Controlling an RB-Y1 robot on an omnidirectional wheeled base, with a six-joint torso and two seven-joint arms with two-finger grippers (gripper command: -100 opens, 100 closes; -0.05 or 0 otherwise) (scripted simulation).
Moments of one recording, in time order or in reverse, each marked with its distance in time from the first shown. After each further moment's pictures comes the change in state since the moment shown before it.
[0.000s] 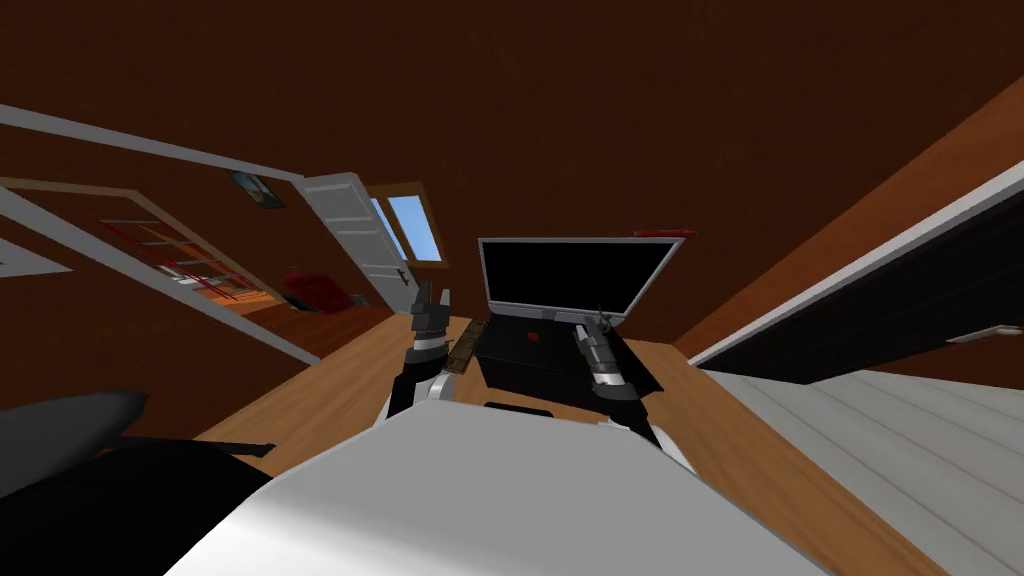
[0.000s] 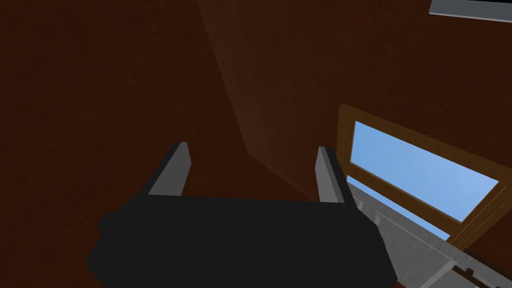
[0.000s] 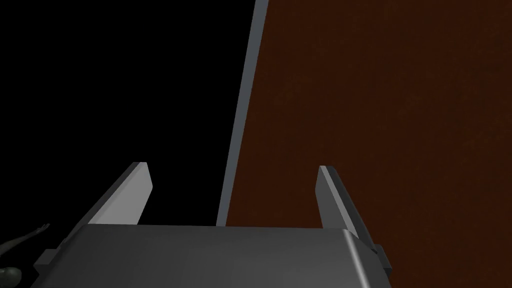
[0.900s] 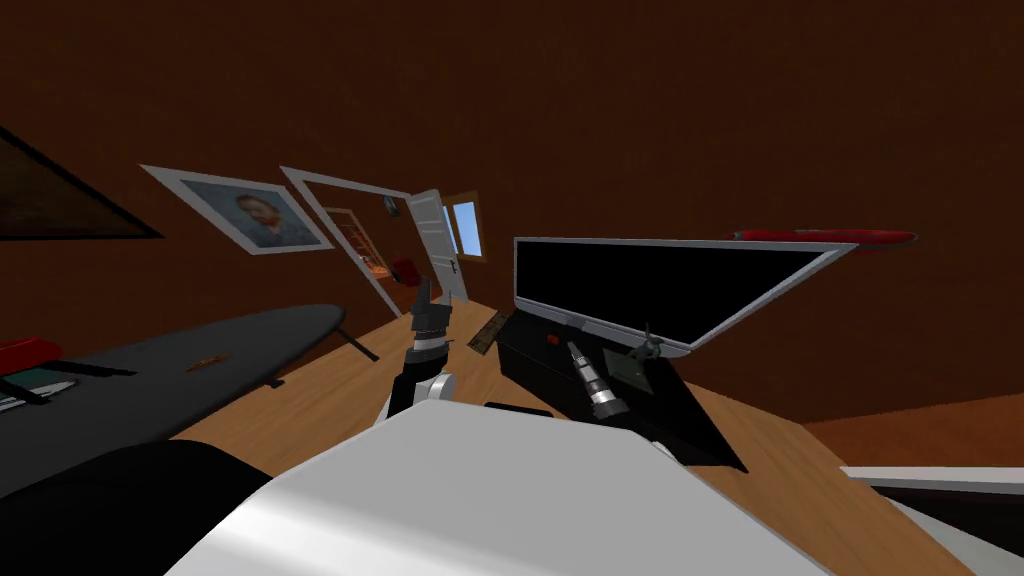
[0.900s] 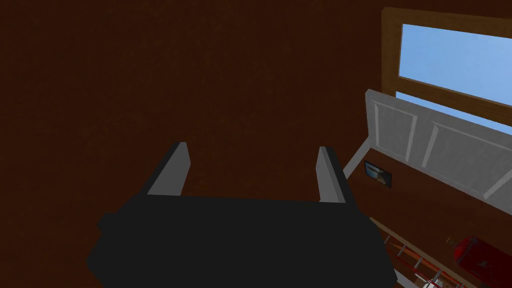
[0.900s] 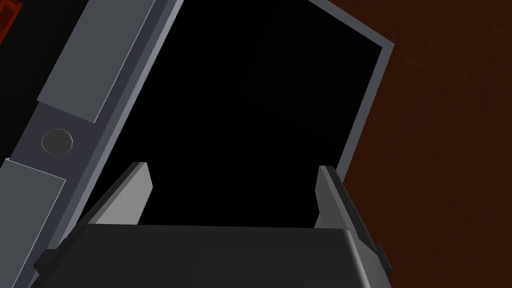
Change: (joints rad) left arm 0.000 0.000 0.000 0.000 0.000 0.000 0.000; right arm 0.011 -0.167 0.055 0.220 0.110 0.119 0.023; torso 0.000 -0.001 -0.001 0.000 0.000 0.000
